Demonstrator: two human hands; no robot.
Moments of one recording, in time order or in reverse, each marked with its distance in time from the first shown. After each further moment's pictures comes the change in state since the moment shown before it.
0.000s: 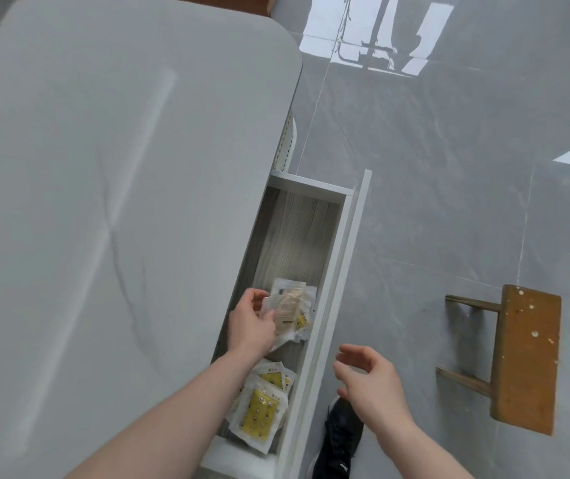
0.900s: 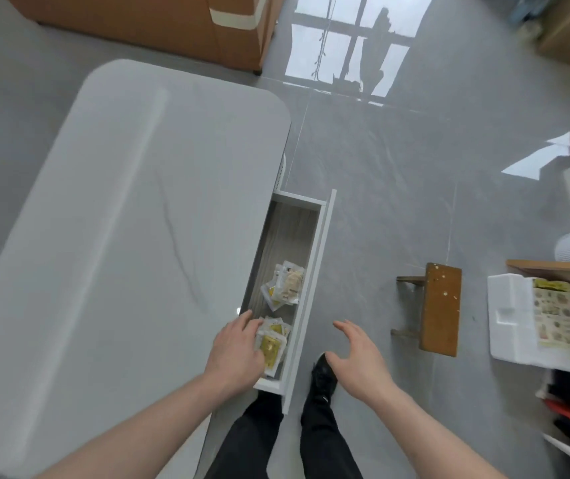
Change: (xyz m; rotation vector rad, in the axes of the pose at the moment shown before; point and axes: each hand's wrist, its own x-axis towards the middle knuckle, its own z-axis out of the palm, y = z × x) left_hand -0.217 0.037 -0.156 0.703 -0.307 0.311; right_hand -0.204 -0.033 -0.054 -0.623 -0.076 -0.257
